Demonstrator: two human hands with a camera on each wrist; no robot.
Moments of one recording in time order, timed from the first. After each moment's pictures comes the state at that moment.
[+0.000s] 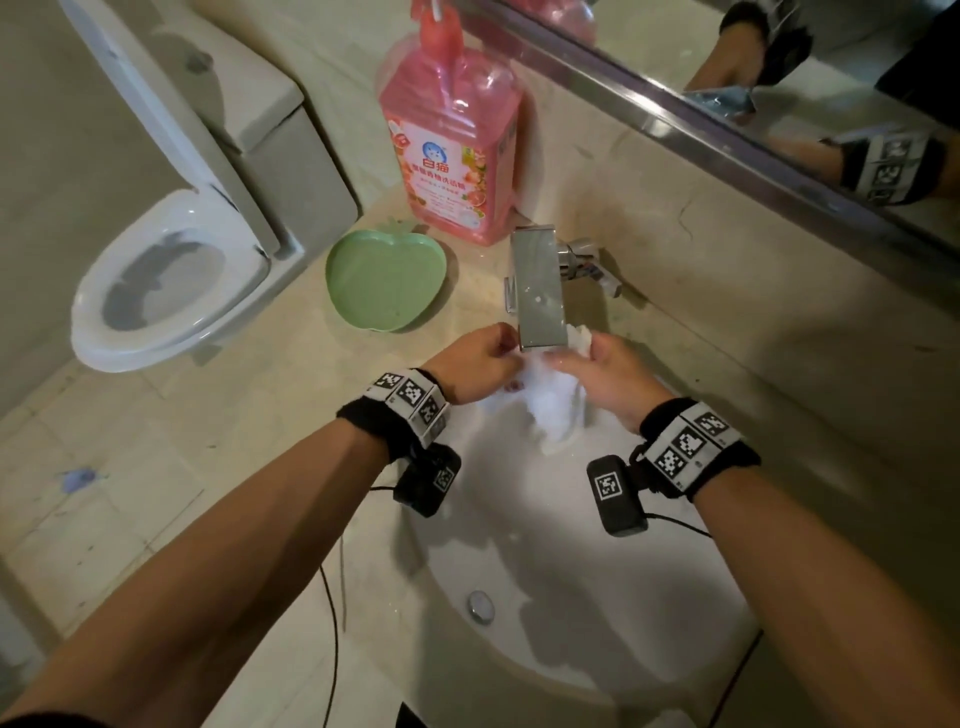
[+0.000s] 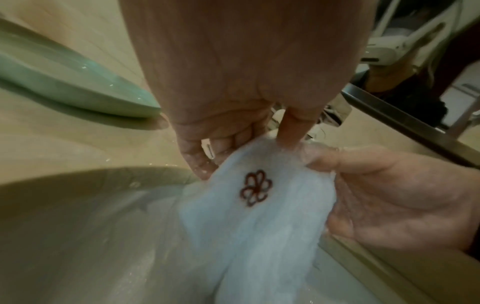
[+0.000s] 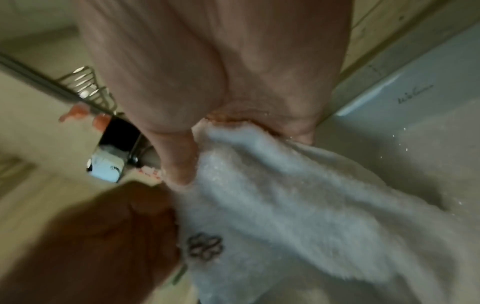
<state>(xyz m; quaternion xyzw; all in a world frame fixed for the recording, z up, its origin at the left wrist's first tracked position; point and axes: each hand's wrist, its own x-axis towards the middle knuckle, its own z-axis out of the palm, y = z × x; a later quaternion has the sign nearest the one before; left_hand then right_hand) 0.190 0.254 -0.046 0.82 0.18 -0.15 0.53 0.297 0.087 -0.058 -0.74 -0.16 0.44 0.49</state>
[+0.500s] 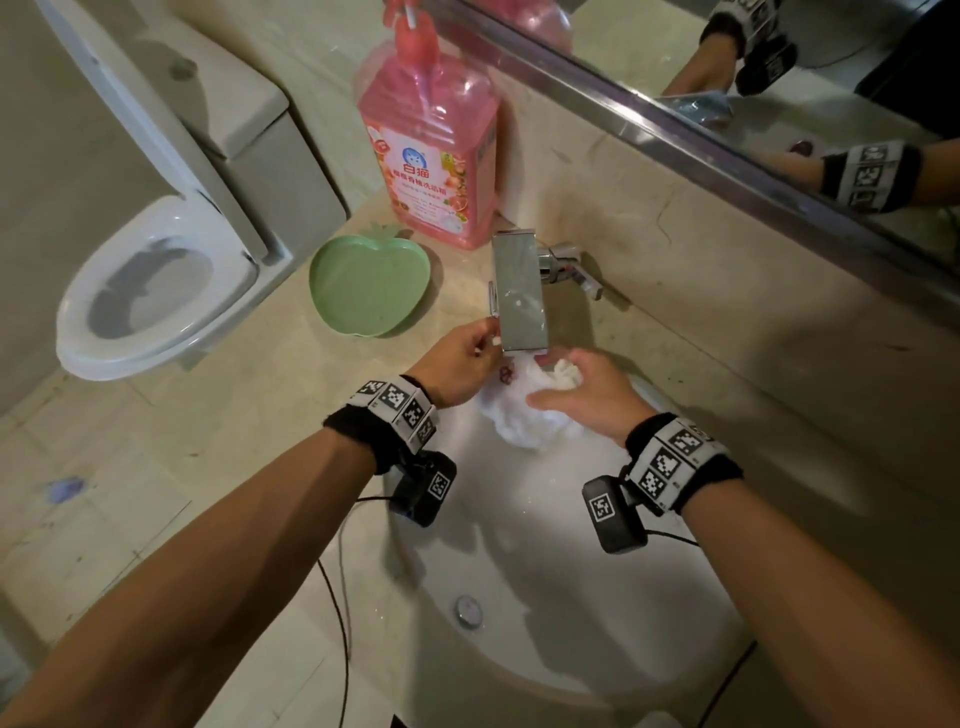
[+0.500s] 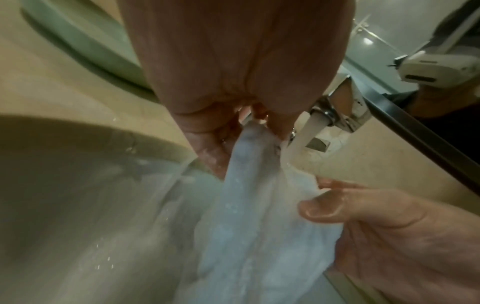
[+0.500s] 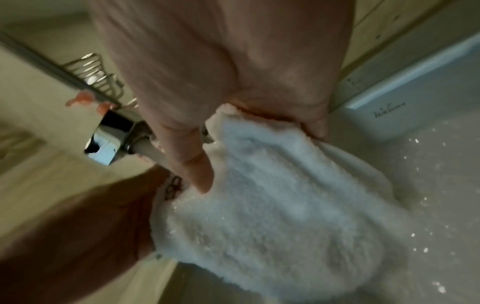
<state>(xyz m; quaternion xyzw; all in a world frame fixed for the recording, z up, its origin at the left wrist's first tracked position) 0.192 0.252 -0.060 0.82 0.19 -0.04 0.54 0.293 0.074 -0.063 -0.78 -0.21 0.40 0.43</state>
